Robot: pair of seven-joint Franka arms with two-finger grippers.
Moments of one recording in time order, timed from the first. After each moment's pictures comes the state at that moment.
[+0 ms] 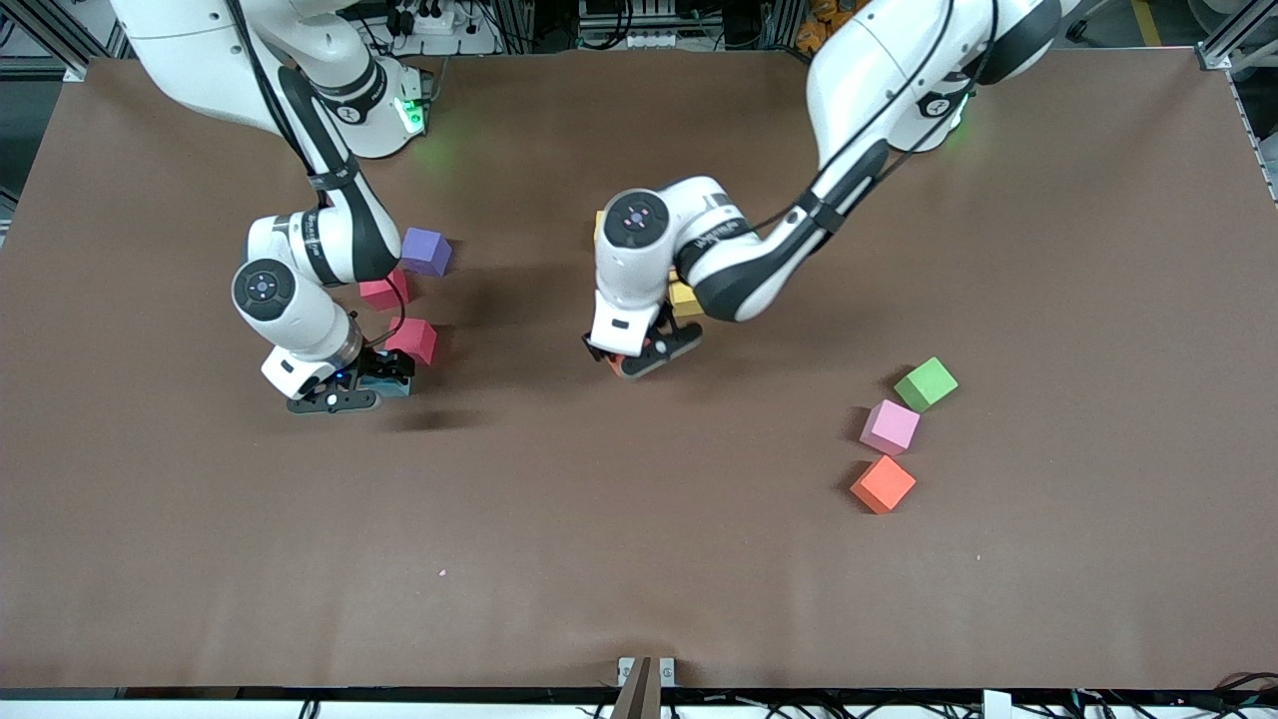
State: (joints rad) left arm -0.48 0.80 -0.52 -1.42 0.41 2.21 -1.78; right arm 0.33 0.36 -0.15 -2.22 0.01 2.56 0.08
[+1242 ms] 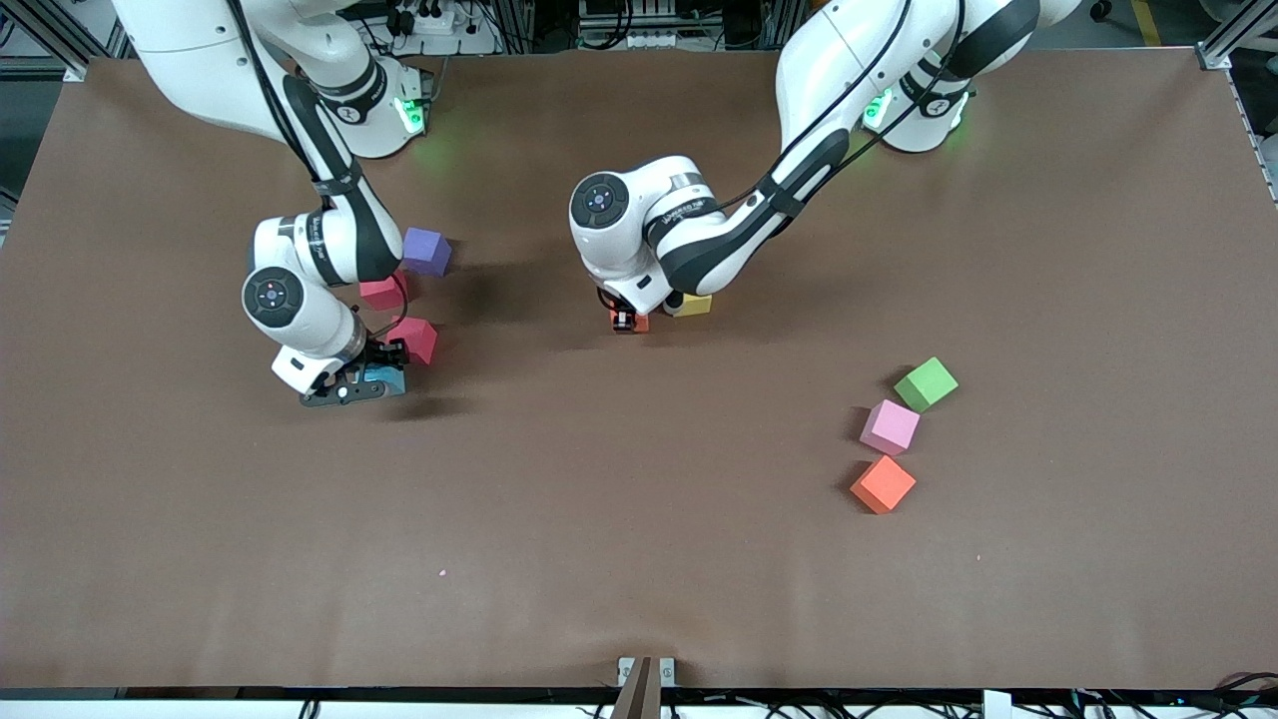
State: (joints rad) left arm -0.51 0.80 -0.52 -1.50 0.39 2.11 -2.68; right arm 0.32 0.38 -0.15 -2.23 0.02 2.51 0.01
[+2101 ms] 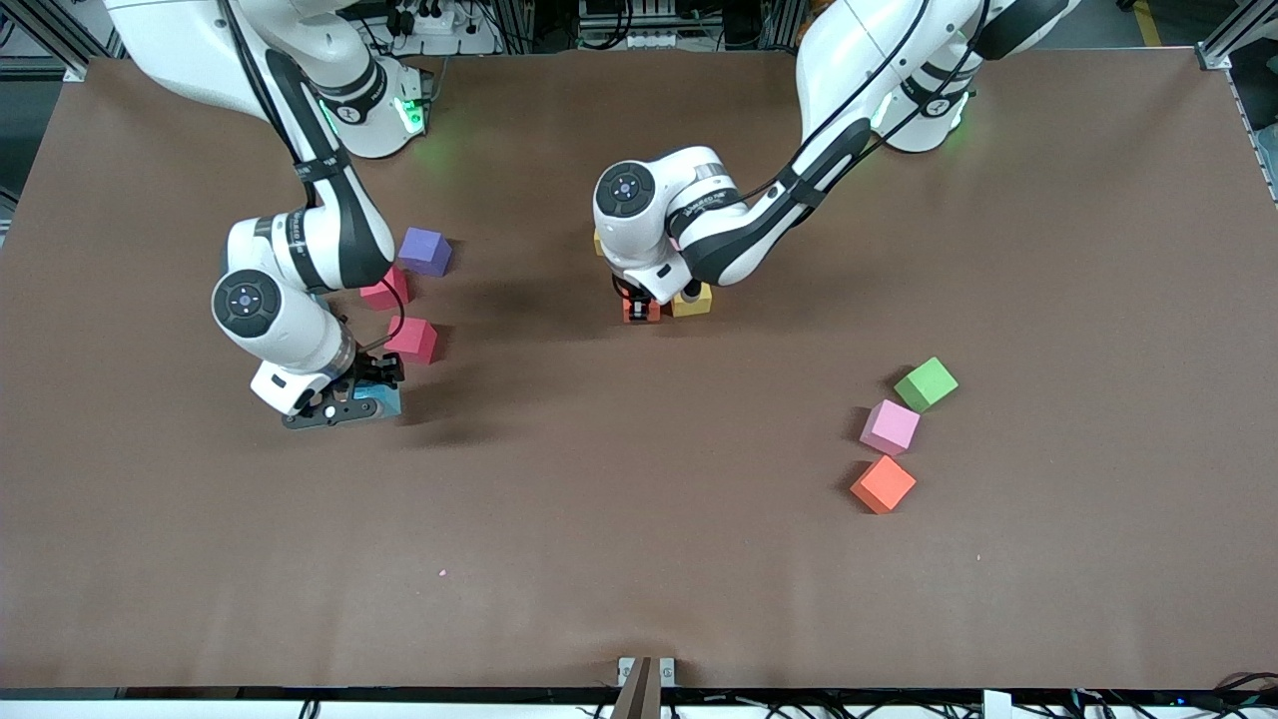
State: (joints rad) left arm -0.45 0.72 -0.55 -1.67 0.38 2.21 -2.69; right arm 0.34 0.34 -0.14 -2.05 0.01 2.34 0.01
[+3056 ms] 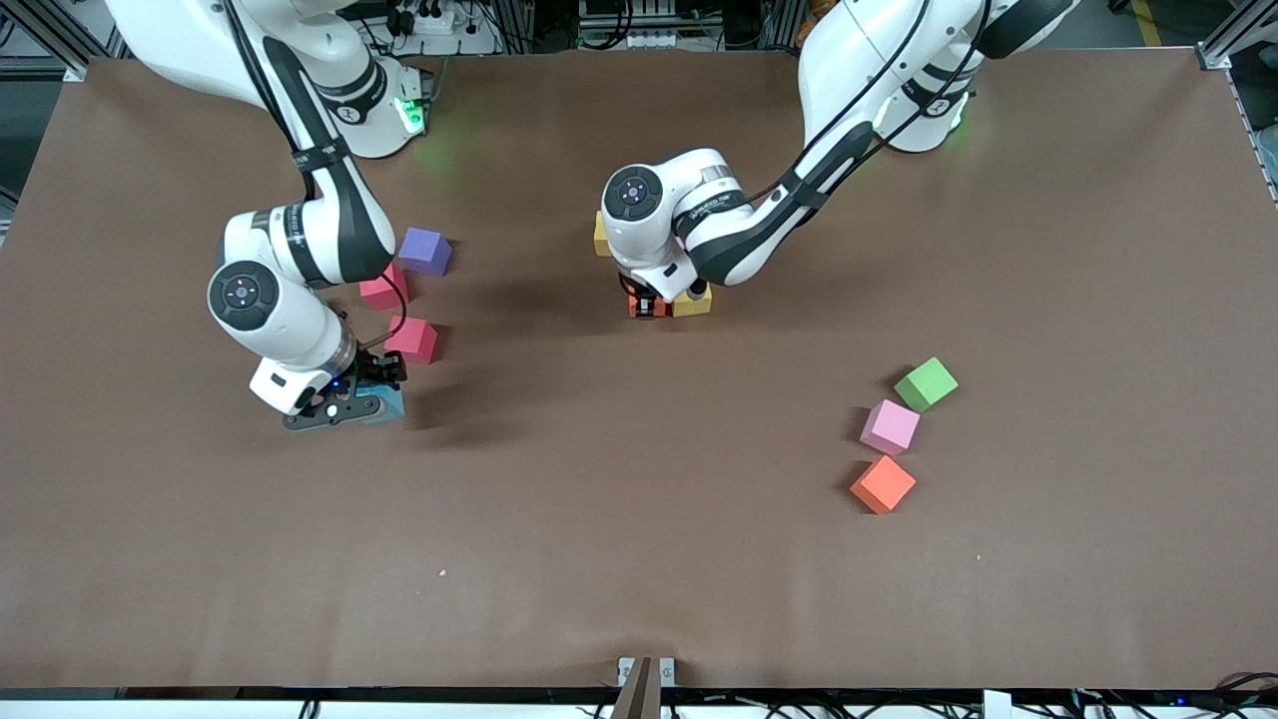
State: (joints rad) left arm -0.44 0.72 -0.55 -1.72 0.36 2.23 -2.69; right arm 0.34 0.32 -0.14 -2.03 0.01 2.33 -0.01
